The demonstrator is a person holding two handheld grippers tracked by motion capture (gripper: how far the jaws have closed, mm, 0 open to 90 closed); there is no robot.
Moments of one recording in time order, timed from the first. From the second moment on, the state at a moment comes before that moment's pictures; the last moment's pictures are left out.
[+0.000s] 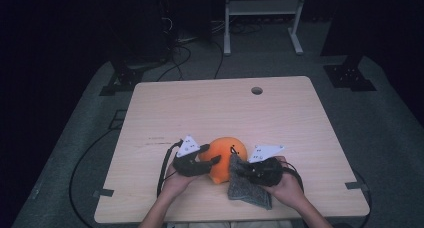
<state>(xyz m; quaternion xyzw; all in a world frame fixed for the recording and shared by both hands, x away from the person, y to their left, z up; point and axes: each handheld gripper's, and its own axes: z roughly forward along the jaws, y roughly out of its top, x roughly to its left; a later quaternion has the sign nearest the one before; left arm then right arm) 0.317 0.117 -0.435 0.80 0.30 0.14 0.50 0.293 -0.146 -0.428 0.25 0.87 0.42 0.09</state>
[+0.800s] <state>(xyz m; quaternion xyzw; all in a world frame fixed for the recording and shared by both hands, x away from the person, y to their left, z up) 0.320 0.122 -0.433 0.80 0.33 0.13 0.49 0.298 -0.153 -0.434 0.27 0.88 0.39 0.06</state>
